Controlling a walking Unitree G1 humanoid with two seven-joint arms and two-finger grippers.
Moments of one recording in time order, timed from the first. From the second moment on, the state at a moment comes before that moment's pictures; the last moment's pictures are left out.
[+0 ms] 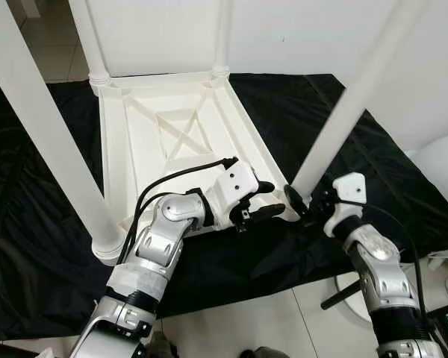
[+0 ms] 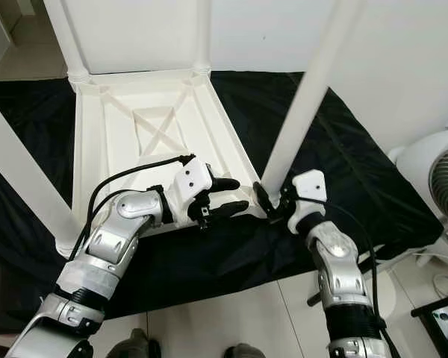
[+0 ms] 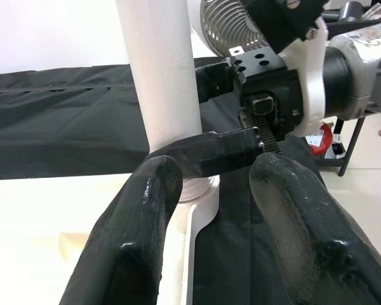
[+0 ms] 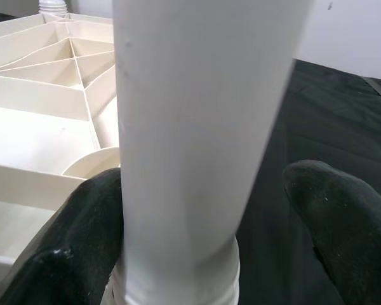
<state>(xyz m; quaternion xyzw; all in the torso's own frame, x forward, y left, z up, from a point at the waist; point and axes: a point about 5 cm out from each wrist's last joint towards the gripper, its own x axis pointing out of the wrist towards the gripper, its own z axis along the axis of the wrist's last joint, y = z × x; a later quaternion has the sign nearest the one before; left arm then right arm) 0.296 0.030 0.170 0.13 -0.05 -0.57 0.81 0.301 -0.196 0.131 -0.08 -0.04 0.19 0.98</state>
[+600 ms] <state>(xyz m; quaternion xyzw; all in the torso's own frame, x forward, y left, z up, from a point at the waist) 0.296 0.028 0.171 0.13 -0.06 -0.57 0.81 0.319 -0.186 0.129 -0.08 -0.05 0.26 0.96</state>
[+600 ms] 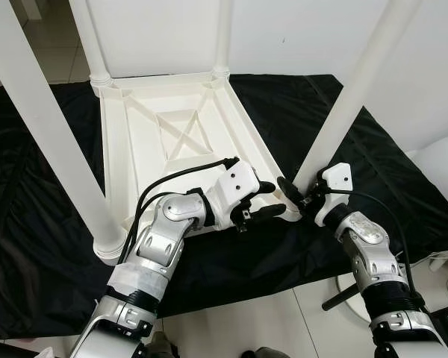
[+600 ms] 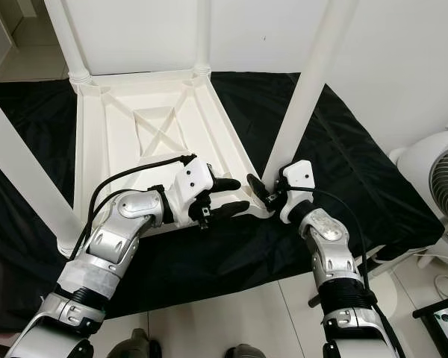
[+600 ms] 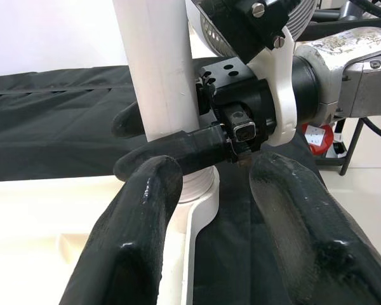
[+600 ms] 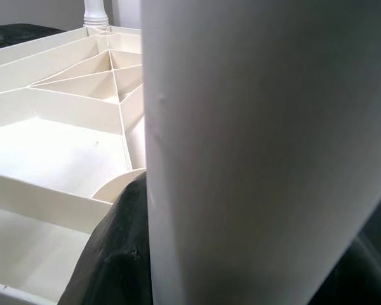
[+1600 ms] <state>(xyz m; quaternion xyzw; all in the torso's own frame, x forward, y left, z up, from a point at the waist) 0.294 0.026 0.170 0.13 -0.06 -0.58 0.80 0.301 -0.161 0.133 0.01 -0.03 -0.10 0.99</state>
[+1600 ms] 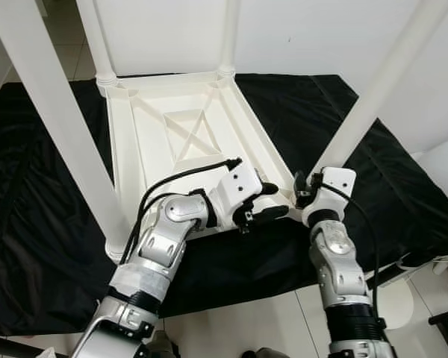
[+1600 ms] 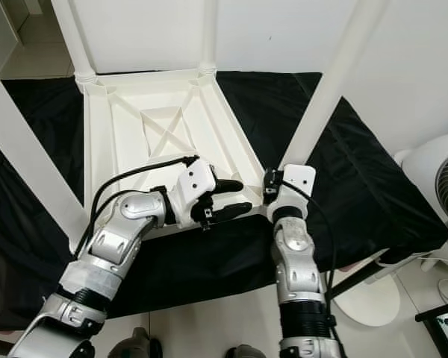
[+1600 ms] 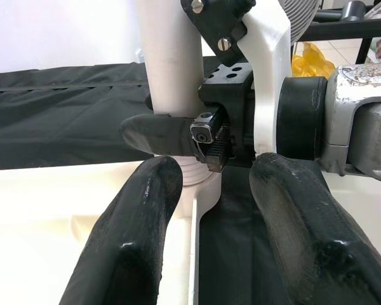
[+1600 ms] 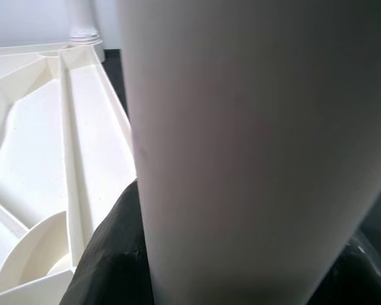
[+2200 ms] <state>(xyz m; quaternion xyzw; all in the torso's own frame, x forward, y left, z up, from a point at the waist) 0.294 0.025 0.170 0.13 -0.06 -0.58 0.80 0.293 -0.158 0.142 0.02 -0.04 -0.11 0.99</state>
